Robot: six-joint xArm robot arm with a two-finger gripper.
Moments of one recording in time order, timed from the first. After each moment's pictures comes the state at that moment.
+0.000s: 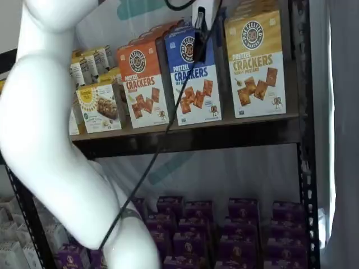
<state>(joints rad) -0.82 -0.44 -1.47 0.53 1.86 -2.16</state>
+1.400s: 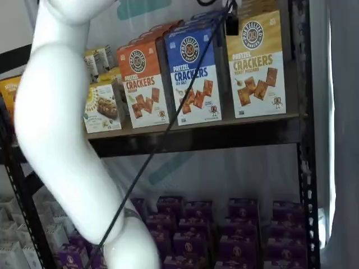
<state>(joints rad) -0.79 -0.34 -1.53 0.54 1.51 -2.25</state>
